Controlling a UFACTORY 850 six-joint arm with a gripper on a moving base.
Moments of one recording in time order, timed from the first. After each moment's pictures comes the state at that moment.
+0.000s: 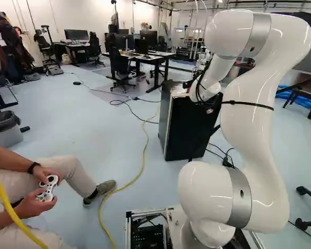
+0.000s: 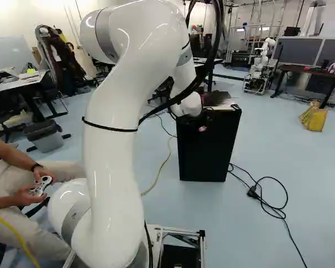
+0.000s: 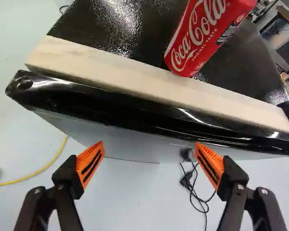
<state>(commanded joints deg) -22.4 -32.3 -63.7 -32.9 16.8 0.0</state>
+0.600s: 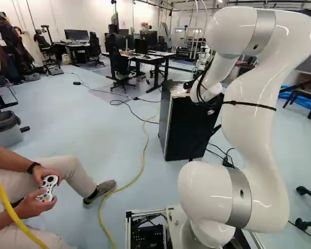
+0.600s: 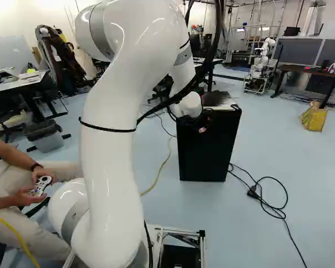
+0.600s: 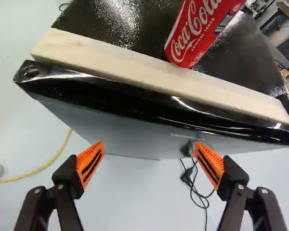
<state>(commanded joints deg) -23.2 -29.4 -59.7 -32.9 16.8 0.0</state>
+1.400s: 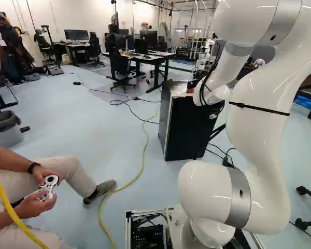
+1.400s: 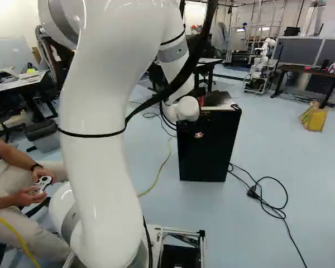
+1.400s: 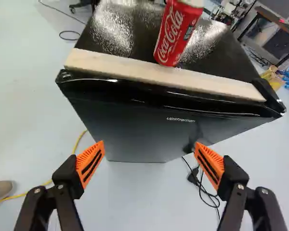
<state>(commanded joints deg) -24.8 -20.1 -47.6 -27.9 28.2 0.0</state>
